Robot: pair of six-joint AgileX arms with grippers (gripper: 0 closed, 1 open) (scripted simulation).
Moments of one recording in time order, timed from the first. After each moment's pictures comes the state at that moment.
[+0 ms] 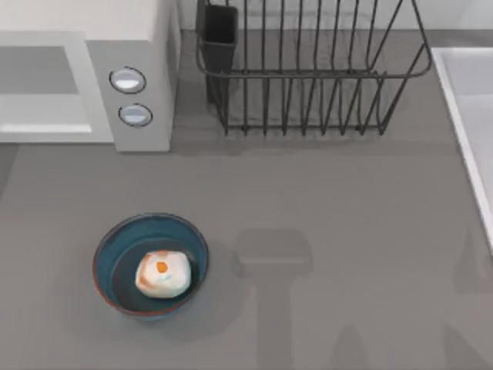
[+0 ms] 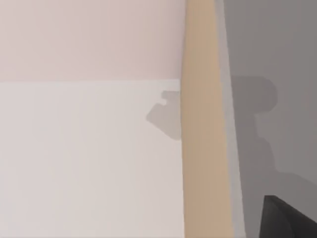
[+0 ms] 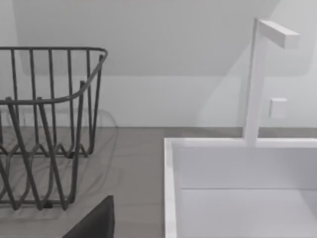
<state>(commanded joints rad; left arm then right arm) 1.05 1.85 1.22 -0.49 0.67 0.93 0.00 0.00 0.00 0.00 0.00 0.00</state>
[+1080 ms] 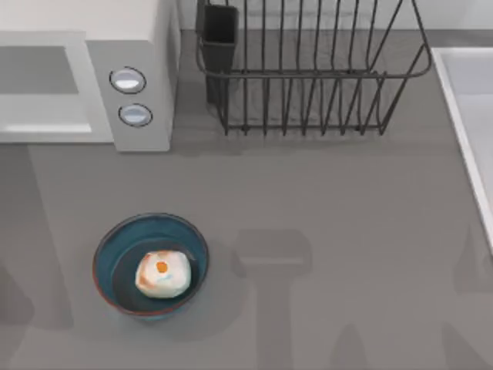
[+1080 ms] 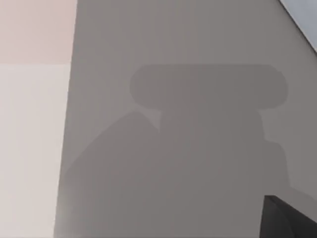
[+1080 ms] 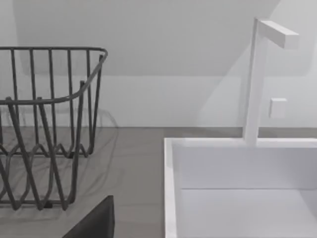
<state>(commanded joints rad) 0.90 1.60 0.78 -0.22 0.60 0.76 0.00 0.00 0.00 0.00 0.00 0.00</state>
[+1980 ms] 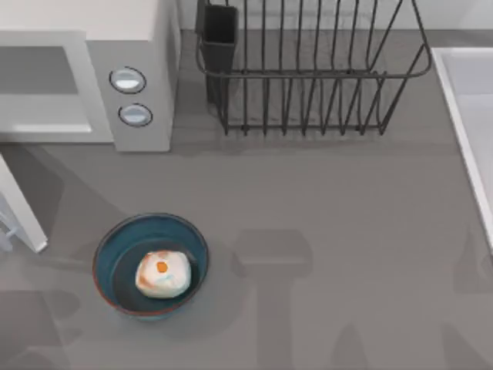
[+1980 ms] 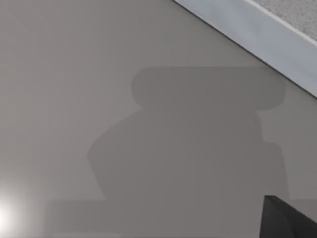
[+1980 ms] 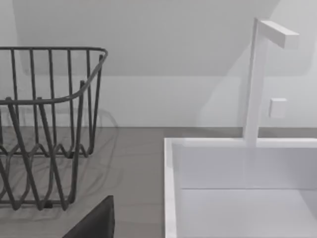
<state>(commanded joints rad) 0.61 1.29 0.50 -0.11 0.44 0.48 0.00 0.00 0.00 0.00 0.00 0.00</state>
